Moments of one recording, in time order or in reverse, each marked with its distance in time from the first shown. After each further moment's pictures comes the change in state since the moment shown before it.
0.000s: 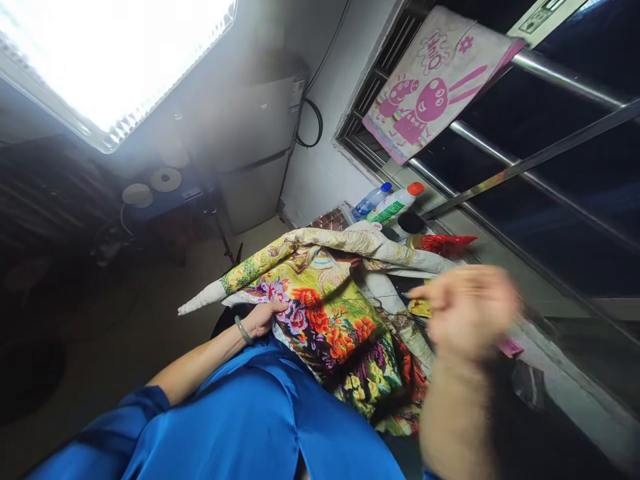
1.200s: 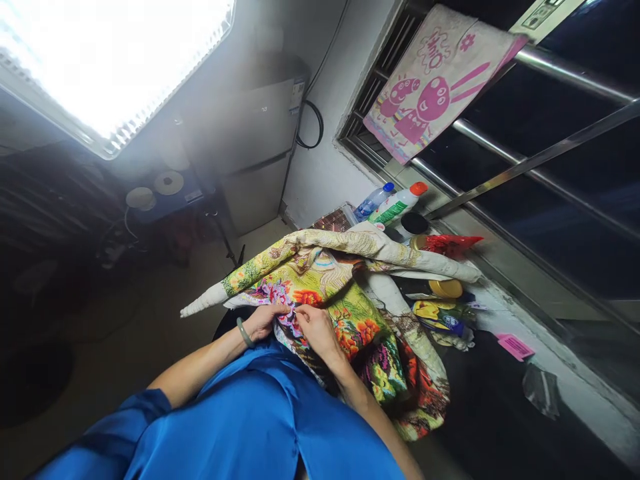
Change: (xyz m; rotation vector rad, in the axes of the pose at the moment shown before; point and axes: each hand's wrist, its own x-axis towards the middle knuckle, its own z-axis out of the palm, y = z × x) left_hand 0.016 -0.007 -0.014 0.026 -0.001 -0.005; right_hand -0.118 0.073 0.108 -0.674 -0.803 0.206
